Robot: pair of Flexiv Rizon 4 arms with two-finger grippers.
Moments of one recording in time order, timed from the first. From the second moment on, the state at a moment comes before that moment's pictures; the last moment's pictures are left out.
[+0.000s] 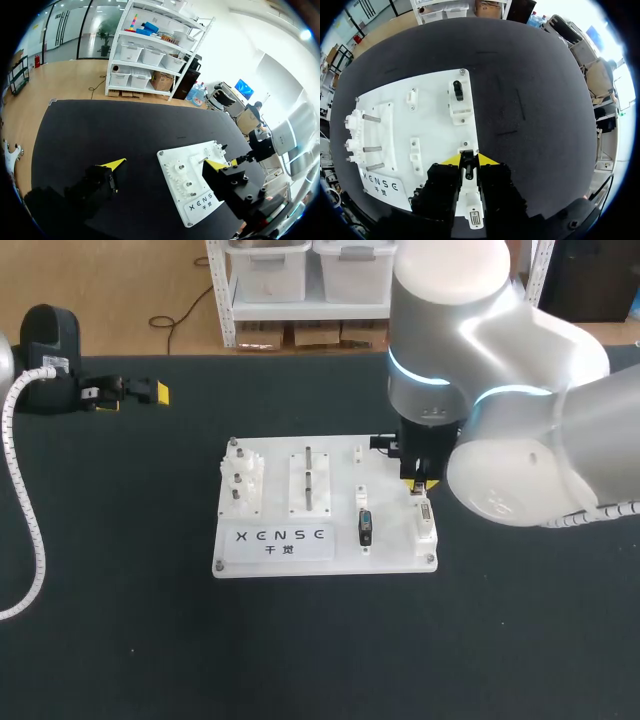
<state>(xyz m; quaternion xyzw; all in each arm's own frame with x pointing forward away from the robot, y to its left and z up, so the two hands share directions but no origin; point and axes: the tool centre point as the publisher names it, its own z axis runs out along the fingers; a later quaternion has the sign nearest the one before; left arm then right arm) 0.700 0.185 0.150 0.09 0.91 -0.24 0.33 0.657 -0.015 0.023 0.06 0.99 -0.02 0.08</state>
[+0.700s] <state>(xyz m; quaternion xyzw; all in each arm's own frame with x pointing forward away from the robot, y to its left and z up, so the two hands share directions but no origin) 0.700 0.185 0.150 0.09 0.91 -0.24 0.33 0.654 -0.014 0.021 0.07 0.99 -0.02 0.08</state>
